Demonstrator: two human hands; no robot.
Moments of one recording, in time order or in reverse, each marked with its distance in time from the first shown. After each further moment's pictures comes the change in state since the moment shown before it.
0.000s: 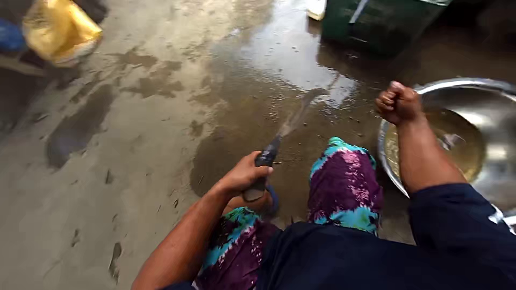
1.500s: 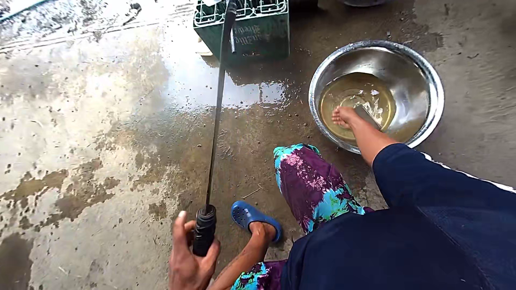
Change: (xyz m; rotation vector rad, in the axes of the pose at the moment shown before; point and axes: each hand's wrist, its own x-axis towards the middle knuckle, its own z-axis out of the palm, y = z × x) left_hand -0.035 -0.019 -0.034 0.839 0.458 0.732; right_hand -0.070 0.121 -0.157 -0.164 0.837 0.488
